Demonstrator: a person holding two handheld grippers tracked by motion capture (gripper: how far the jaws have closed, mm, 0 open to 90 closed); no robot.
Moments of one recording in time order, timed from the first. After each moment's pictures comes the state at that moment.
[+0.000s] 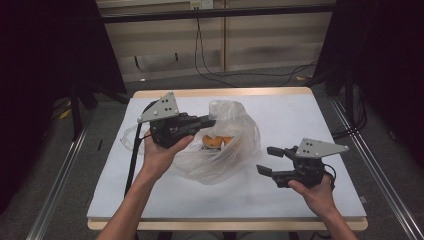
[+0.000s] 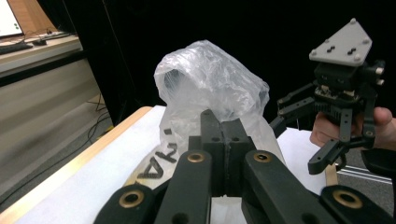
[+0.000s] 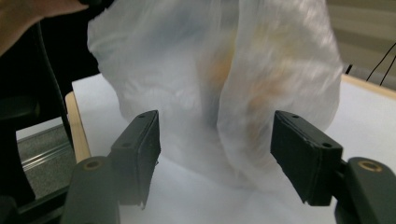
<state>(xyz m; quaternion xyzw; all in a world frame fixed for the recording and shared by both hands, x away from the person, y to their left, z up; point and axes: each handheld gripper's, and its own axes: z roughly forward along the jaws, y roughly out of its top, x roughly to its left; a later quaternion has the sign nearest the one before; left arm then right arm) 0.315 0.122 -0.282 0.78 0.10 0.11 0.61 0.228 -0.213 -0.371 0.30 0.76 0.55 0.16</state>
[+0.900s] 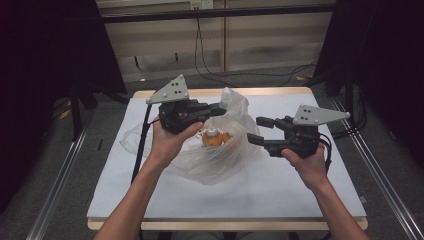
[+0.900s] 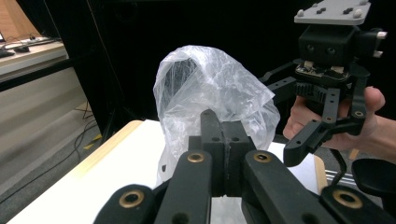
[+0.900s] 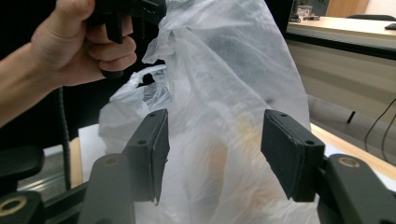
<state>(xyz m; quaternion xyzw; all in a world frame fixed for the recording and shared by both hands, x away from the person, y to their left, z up) 0.329 0.099 -0.258 0.78 0.09 0.09 0.62 0.264 -0.193 -0.305 0.26 0.74 0.59 0.18</state>
